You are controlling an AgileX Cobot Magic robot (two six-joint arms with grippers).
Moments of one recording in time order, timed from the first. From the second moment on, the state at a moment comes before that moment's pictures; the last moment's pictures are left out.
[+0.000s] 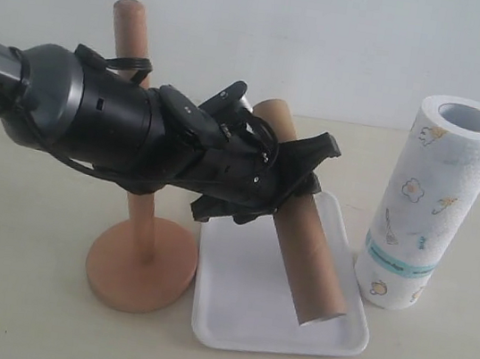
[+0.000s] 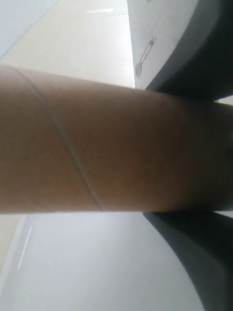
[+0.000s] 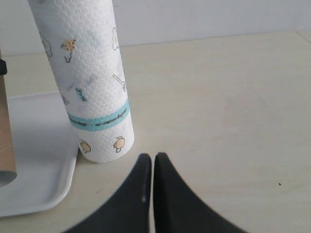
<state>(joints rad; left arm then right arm) -0.78 1.97 -1.23 -1.27 0.02 0.22 0.00 0.01 0.00 0.20 0.37 -0.09</state>
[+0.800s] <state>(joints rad) -0.78 2.06 -1.21 -1.27 -0.02 0.24 0.00 0.01 0.00 0.20 0.37 -0.08</state>
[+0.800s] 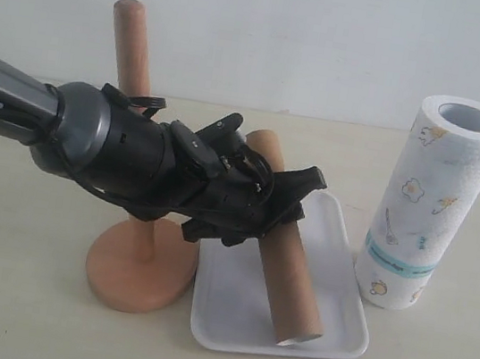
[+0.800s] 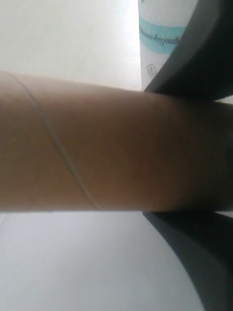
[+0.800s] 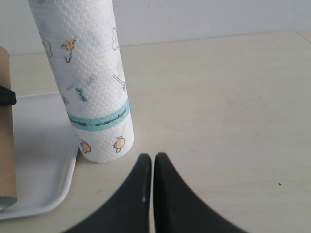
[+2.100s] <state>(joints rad) -0.78 2.06 -1.21 -1.27 -0.06 0.30 0.00 0.01 0.00 0.20 0.37 -0.08</state>
